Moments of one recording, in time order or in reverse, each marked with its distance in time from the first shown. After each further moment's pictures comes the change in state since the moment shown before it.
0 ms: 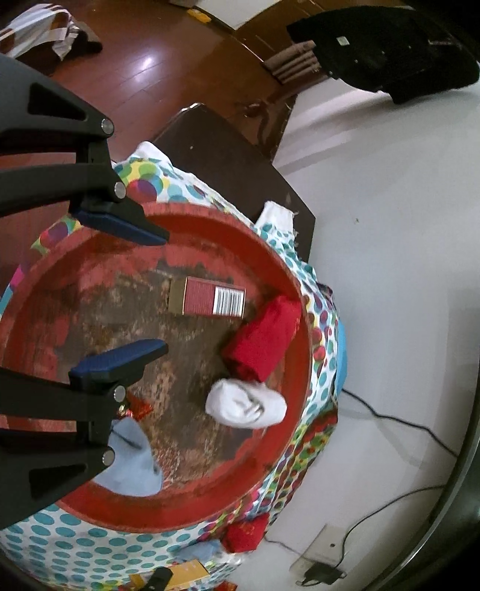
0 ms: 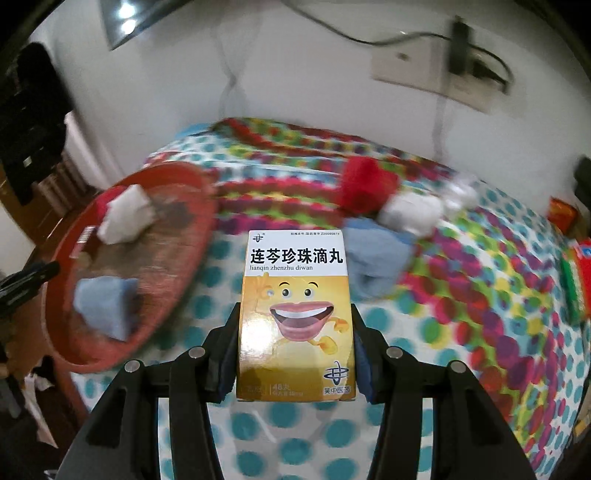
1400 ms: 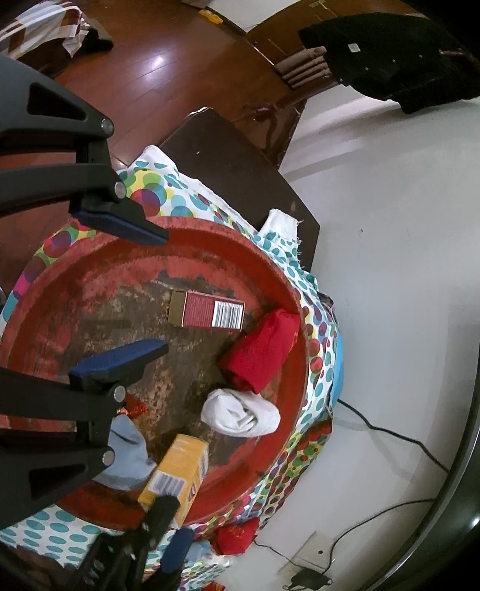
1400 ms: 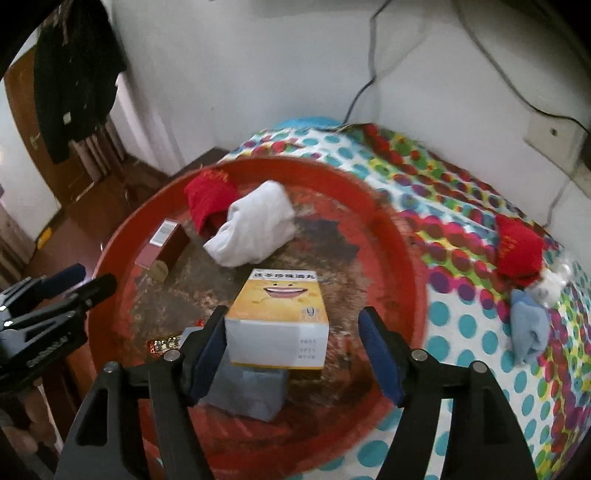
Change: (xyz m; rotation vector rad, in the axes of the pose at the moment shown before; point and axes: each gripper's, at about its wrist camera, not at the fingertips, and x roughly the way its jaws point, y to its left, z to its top) left arm -0.003 0.006 0.001 -0.025 0.010 0.001; right arm 0.036 0.129 0.030 -0.117 -0.012 0.075
